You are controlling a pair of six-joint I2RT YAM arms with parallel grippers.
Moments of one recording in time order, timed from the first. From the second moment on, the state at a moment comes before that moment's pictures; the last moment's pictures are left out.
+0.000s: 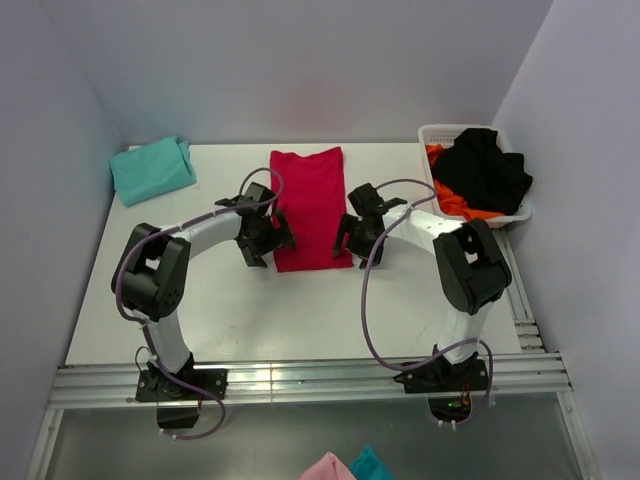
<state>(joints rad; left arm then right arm) -0.47 1.82 1.19 -0.55 0.11 -0.87 0.47 1.79 1.15 -0.58 -0.12 0.78</state>
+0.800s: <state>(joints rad) -0.54 1.87 1.20 -0.52 0.07 -0.89 0.48 1.86 1.17 -0.53 -0.11 0.80</state>
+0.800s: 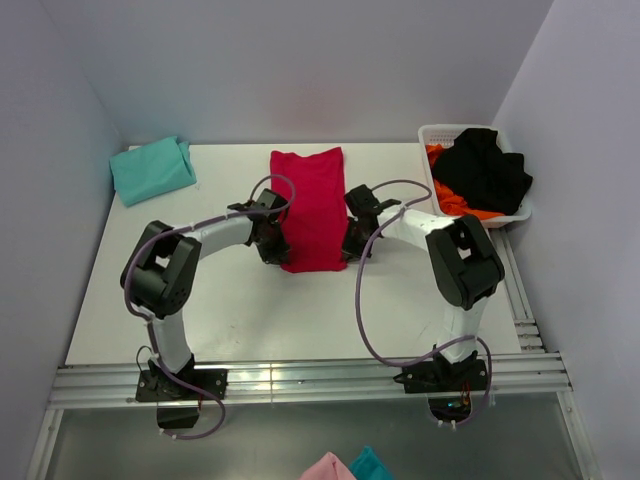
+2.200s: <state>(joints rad) -0.39 1.68 1.49 -0.90 0.21 -0.79 0.50 1.62 1.44 -0.92 -0.07 0.73</state>
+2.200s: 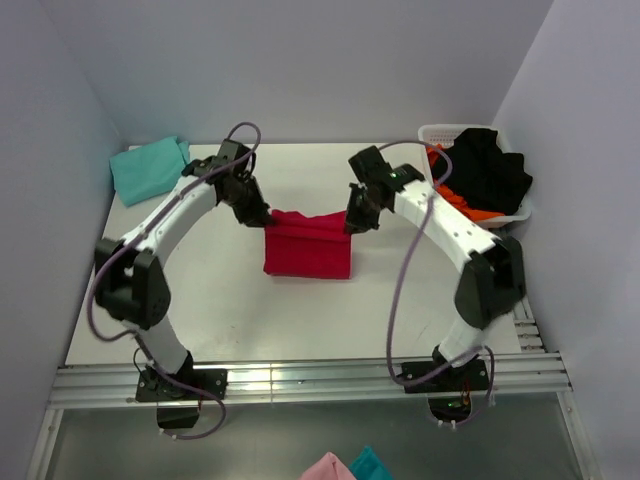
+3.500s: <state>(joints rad) -0.18 1.73 0.91 -0.06 0.52 -0.65 0.34 1.68 1.29 -0.95 0.03 0.67</state>
